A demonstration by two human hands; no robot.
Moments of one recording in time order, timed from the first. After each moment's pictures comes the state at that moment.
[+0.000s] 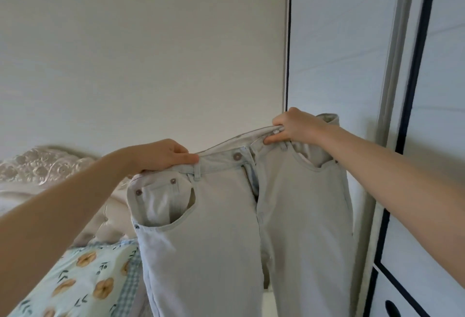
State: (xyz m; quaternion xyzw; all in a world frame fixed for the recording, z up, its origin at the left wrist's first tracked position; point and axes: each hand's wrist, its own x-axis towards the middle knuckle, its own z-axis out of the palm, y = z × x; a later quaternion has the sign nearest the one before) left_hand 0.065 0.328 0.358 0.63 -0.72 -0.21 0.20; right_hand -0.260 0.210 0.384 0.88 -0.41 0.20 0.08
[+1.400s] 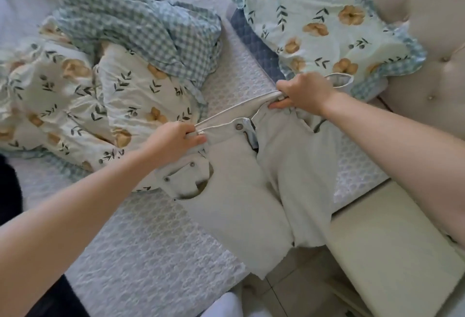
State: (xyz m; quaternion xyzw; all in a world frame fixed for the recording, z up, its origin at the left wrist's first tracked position) left_hand 0.390 0.658 -0.185 0.92 -0.21 -0.25 0.20; right_hand 0.381 0.318 -0.158 0.98 0.21 0.05 0.05
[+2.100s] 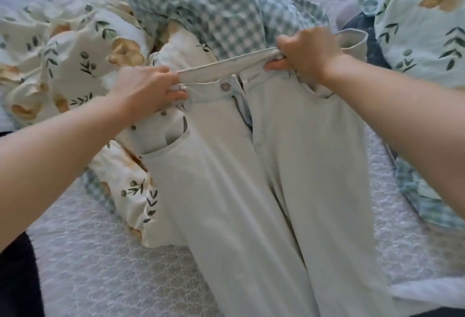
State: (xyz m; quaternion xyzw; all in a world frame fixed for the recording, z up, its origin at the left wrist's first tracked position) left_hand 0.639 0.821 -0.300 0.97 -0.24 0.00 0.02; right_hand 0.702 0.482 -0.278 0.96 0.27 0.01 0.07
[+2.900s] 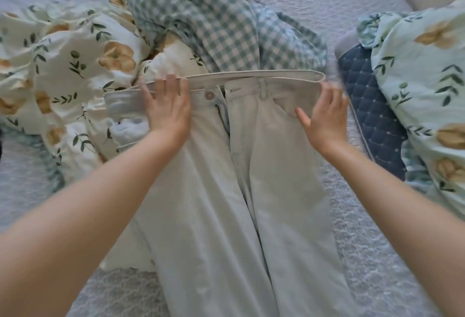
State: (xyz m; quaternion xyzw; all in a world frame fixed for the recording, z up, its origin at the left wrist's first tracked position) left_hand 0.626 0.722 -0.357 1.00 0.06 -0.02 -0.07; right_hand 0.646 0.418 -0.377 0.99 -0.02 0.09 -0.14
